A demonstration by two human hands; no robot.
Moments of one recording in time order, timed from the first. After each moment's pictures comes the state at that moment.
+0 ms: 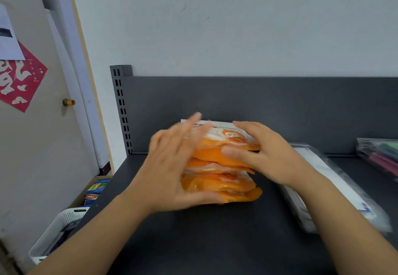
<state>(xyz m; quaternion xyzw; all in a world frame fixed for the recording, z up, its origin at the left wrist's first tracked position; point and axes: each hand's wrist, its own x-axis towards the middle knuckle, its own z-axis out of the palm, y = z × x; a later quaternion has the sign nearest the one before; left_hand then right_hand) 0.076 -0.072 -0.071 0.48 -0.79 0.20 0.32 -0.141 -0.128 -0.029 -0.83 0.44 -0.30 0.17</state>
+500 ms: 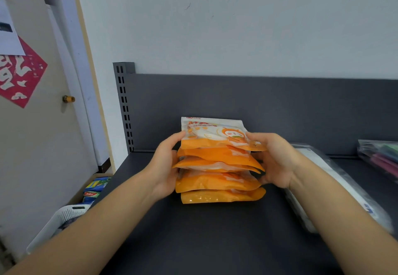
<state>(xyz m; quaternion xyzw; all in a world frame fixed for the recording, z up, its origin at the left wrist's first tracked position) 0.071 -0.096 -0.063 0.49 -0.31 -0.61 0.54 -0.137 -0.157 -0.043 -0.51 0.49 -0.31 0.64</state>
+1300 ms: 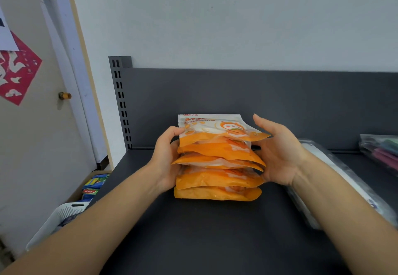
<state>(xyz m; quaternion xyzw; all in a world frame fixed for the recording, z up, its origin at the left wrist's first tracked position) 0.077 -0.118 -0.074 0.45 -0.29 -0.63 0.56 -0.137 -0.153 -0.040 -0.44 0.44 -0.31 0.72</state>
